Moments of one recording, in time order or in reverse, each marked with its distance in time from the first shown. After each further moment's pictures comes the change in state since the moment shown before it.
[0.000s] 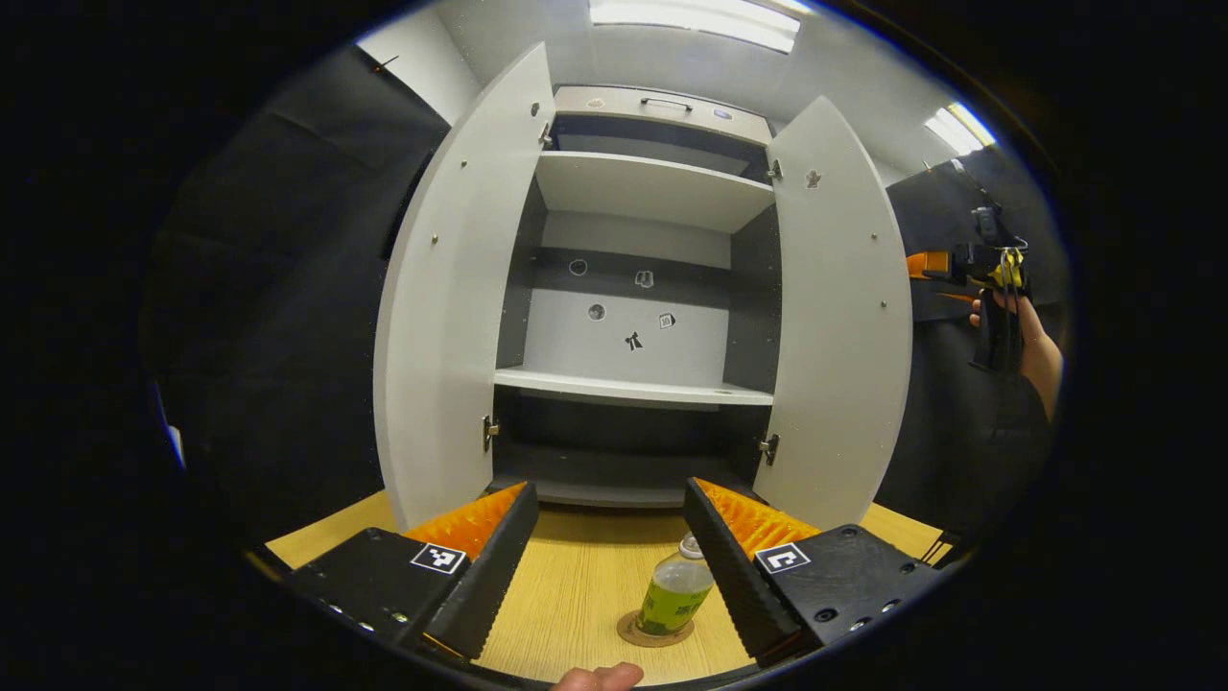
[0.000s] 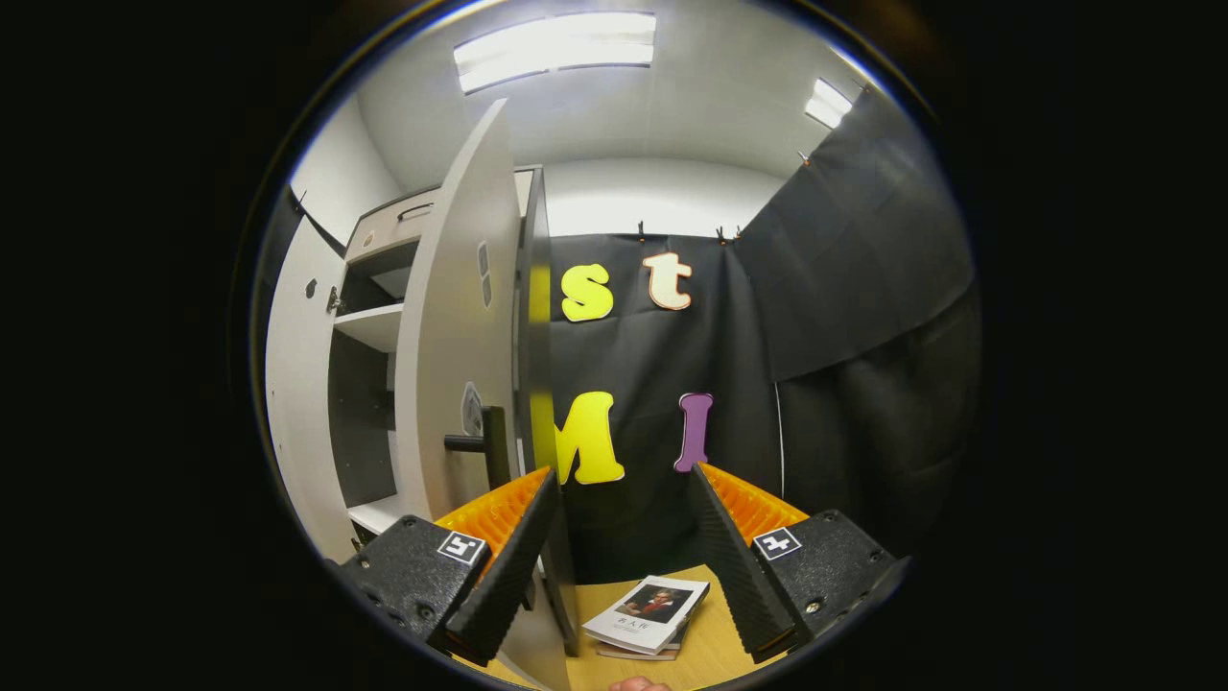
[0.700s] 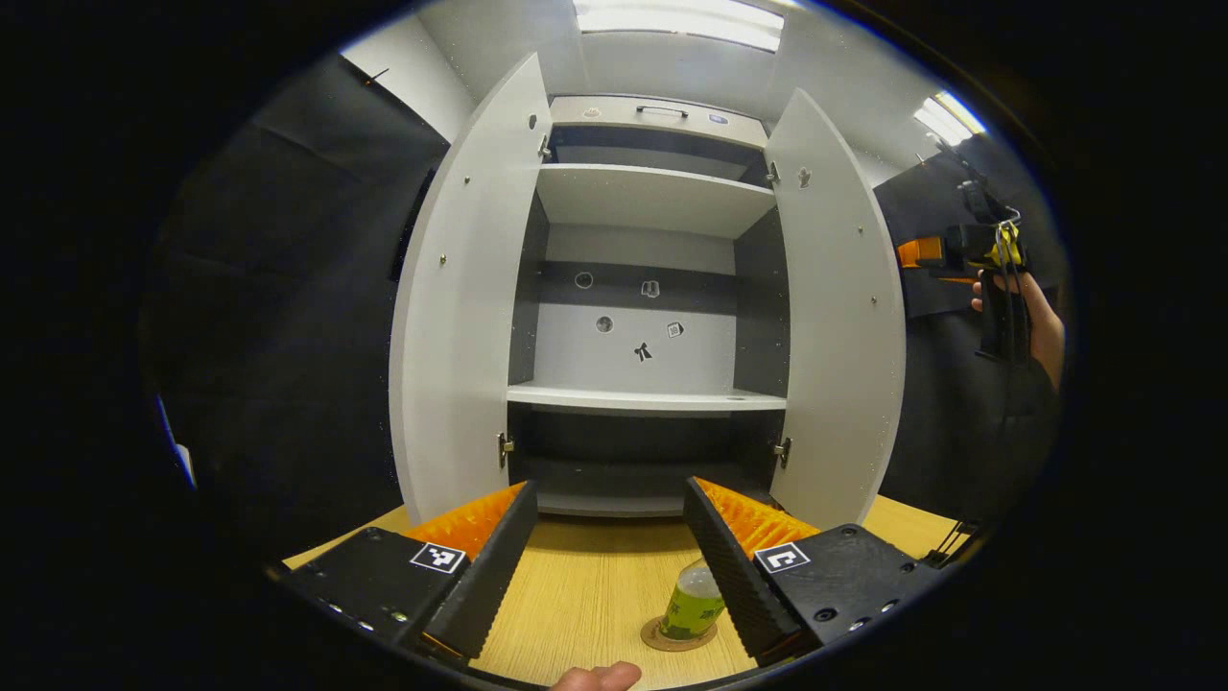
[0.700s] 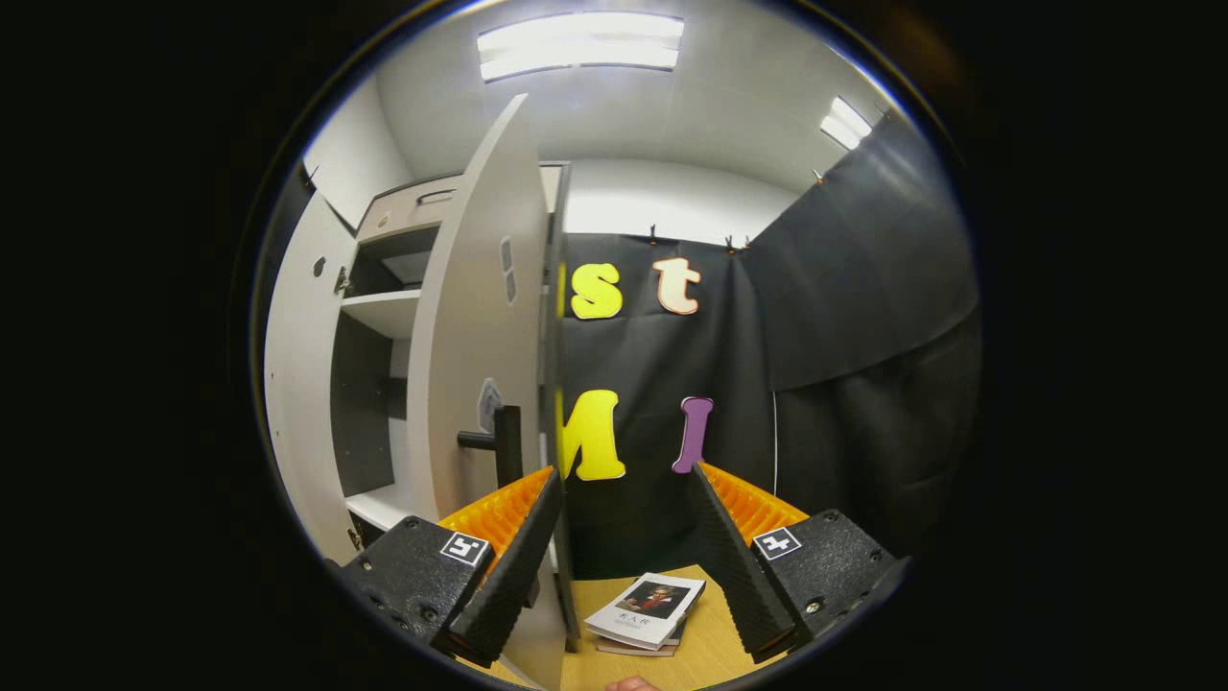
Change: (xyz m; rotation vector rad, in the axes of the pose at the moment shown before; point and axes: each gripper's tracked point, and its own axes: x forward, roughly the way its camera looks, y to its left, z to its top) left arm 0.000 0.011 0.013 0.073 -0.053 0.023; right arm -0.022 0.054 0.003 -0.074 -0.001 -0.007
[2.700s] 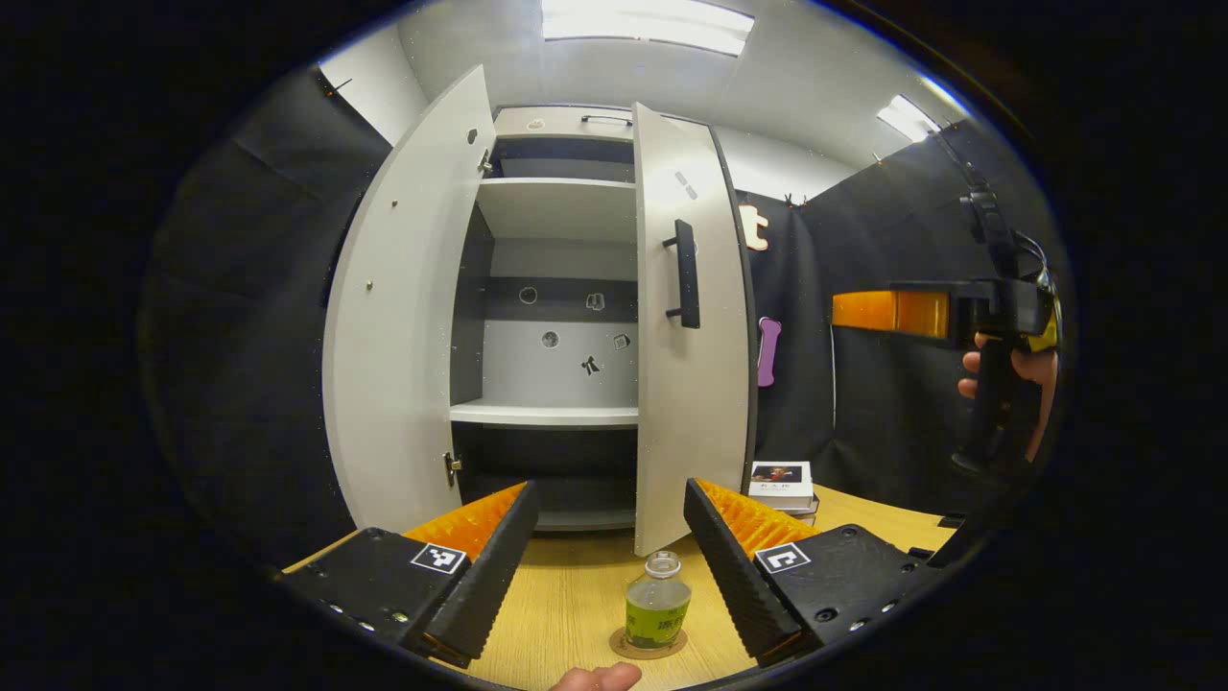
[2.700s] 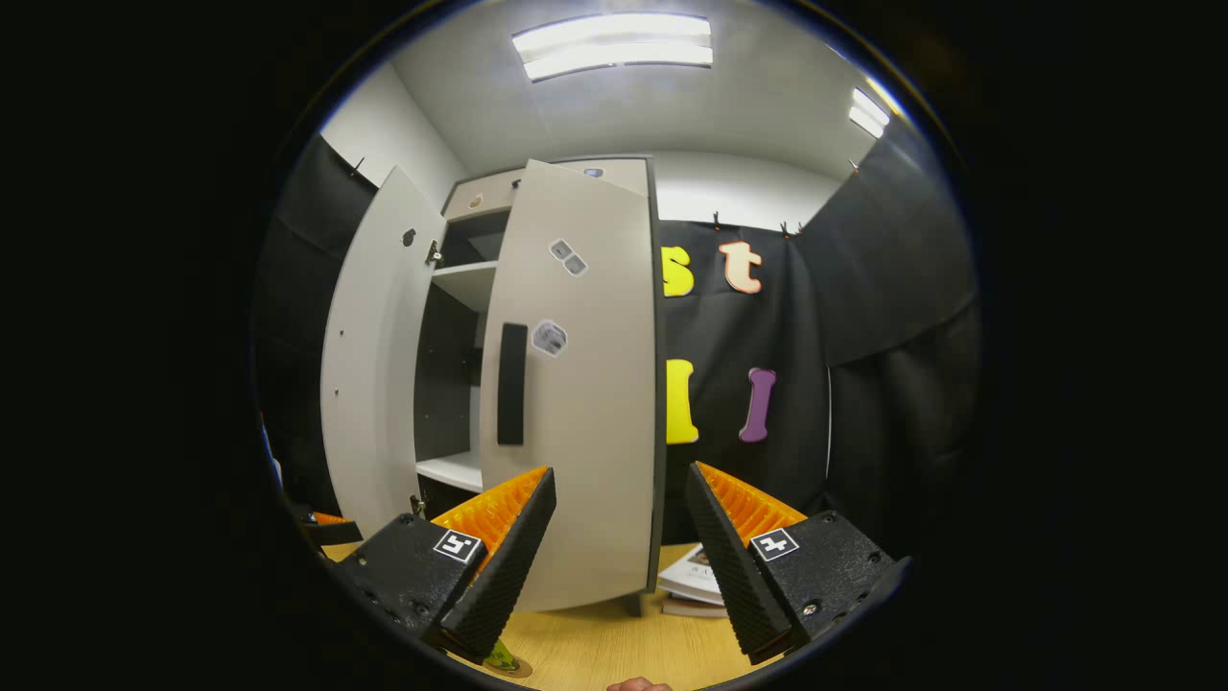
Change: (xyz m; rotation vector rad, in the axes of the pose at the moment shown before) left arm 0.004 -0.056 0.013 0.033 -0.030 -0.149; right arm -0.101 0.066 -0.096 0.038 0.068 0.189
